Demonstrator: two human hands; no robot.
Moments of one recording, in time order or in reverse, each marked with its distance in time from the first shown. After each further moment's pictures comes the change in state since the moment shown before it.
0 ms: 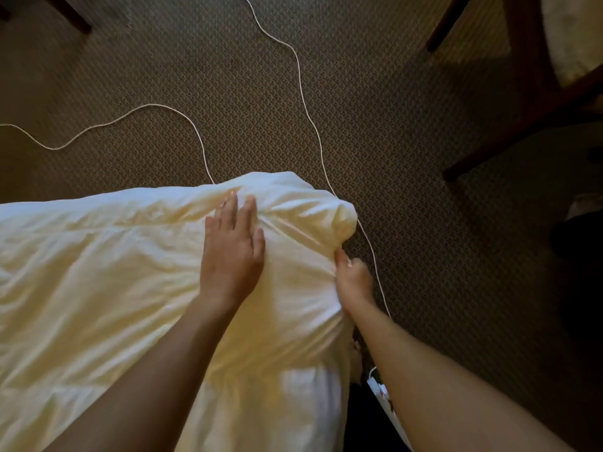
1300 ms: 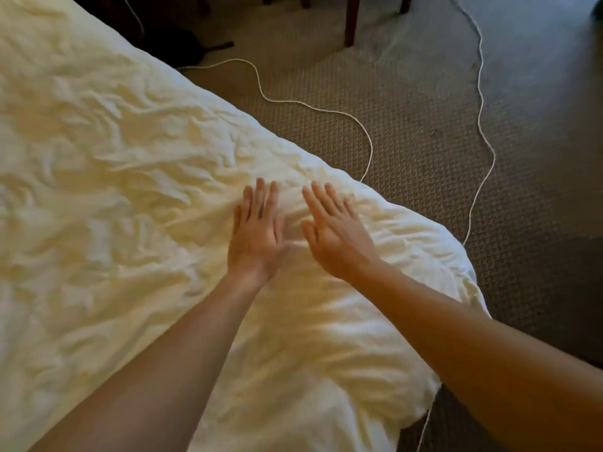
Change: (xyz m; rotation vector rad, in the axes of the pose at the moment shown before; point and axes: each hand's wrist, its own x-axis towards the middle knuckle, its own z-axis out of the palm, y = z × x) left_hand -0.102 -0.198 -0.031 -0.186 0.318 -0.598; right_hand -0.139 -0.147 0.205 -1.100 -0.417 -1.546
